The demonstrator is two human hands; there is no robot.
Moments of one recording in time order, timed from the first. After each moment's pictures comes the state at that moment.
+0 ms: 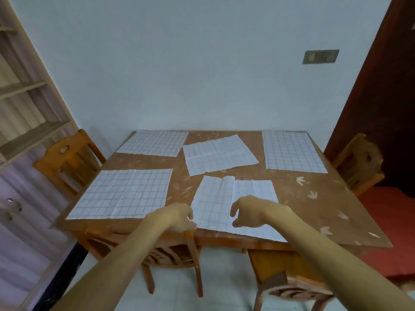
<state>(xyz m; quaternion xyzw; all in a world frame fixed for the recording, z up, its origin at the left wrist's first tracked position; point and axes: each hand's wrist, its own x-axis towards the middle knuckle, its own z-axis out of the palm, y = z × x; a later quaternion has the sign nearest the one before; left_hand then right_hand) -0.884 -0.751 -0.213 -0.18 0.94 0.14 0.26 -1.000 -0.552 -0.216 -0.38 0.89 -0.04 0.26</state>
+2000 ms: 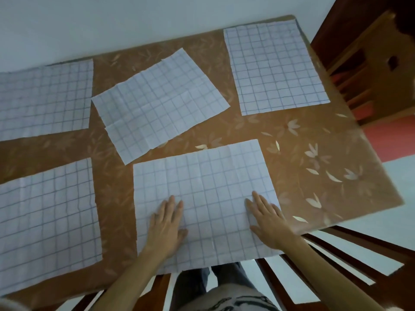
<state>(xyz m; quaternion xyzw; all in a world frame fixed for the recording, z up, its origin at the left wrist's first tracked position) -1.110 -0.817 -0.500 -0.02 0.96 0.09 0.26 -1.189 -0.498 -0.490 -0.22 0.92 -0.03 0.33</state>
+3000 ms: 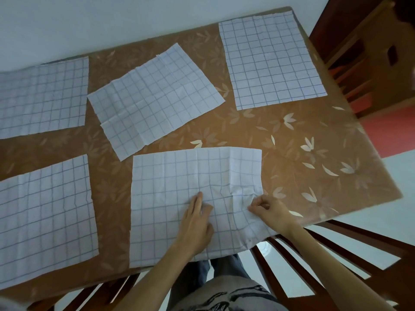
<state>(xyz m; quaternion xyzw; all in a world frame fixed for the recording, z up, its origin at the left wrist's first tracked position) -1.123 -0.726 -0.500 0.02 0.96 0.22 0.19 -1.207 -0.483 -0.466 0.10 0.82 -0.44 0.34</state>
